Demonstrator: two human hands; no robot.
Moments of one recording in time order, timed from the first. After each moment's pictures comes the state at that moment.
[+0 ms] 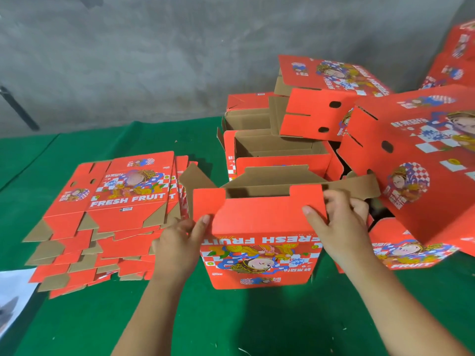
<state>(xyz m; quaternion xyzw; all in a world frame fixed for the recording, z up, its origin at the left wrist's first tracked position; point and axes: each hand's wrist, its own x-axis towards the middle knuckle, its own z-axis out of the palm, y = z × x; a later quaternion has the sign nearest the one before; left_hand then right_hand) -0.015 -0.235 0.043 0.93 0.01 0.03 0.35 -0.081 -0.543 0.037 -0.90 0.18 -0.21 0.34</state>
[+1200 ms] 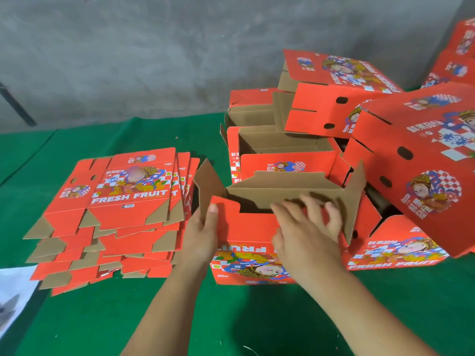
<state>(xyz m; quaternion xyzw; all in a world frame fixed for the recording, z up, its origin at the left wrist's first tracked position) -0.006 -0.261 0.026 0.74 0.04 -0.05 0.67 -0.086 -0.454 0.052 -0.99 0.06 -0.15 0.06</state>
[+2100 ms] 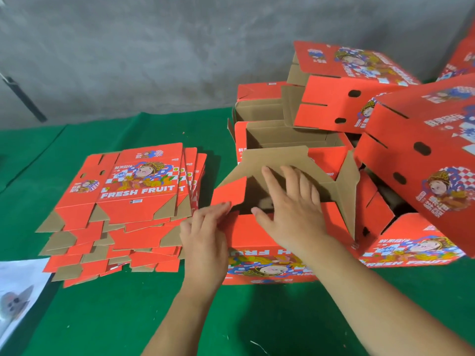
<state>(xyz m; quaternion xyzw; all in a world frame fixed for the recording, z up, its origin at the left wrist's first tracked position) -0.037 -0.249 0.023 0.89 -0.19 0.25 0.35 -0.031 -0.445 0.048 -0.99 0.05 -0.12 0.11</state>
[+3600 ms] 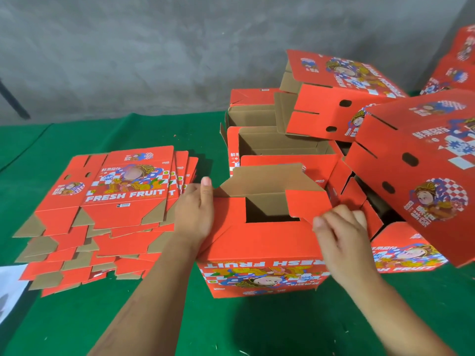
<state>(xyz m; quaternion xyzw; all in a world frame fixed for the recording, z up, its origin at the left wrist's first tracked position) 0.046 -0.262 0.043 0.88 -0.04 0.08 0.46 -0.089 -0.525 0.020 -0.91 0.06 -0.29 0.30</state>
